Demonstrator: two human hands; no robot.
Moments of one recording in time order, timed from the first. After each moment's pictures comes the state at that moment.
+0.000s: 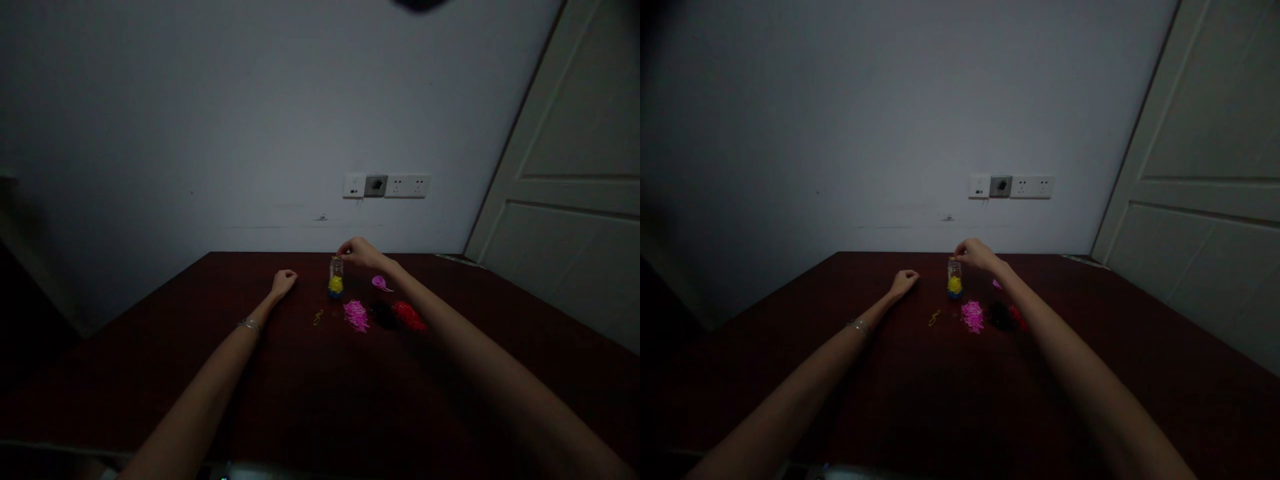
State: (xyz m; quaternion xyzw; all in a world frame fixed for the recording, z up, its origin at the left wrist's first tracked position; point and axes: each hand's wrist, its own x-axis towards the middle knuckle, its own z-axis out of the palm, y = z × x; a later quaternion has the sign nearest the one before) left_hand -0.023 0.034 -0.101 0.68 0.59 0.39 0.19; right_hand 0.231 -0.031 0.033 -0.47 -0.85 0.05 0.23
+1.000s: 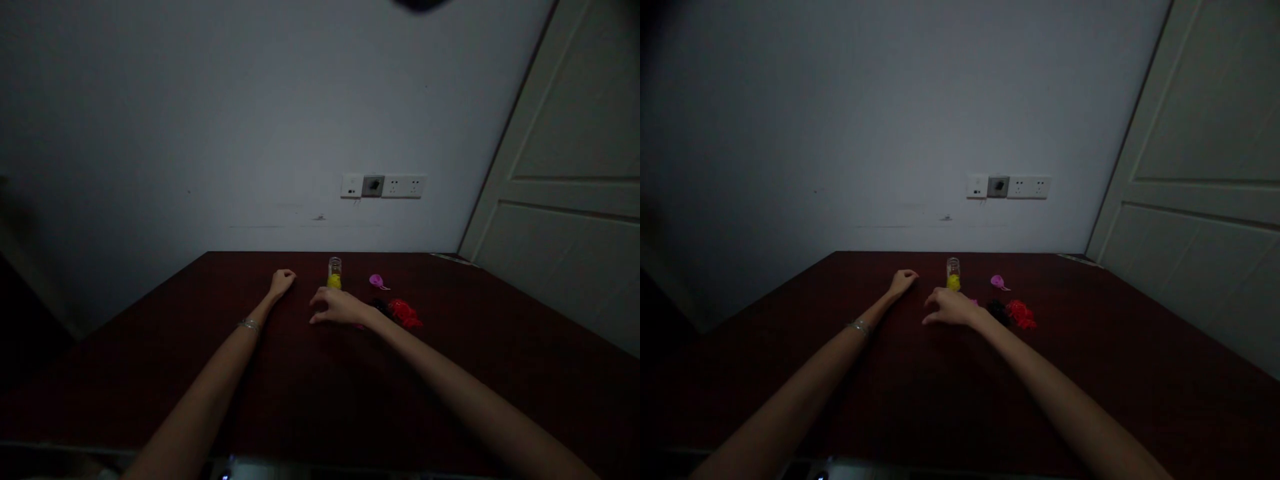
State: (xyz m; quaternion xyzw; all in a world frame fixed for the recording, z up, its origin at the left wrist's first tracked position) left_hand -0.025 0.030 -0.100 0.68 0.58 0.39 0.20; right_hand 0.176 -0.108 -0.037 -0.38 -0.91 0.10 0.14
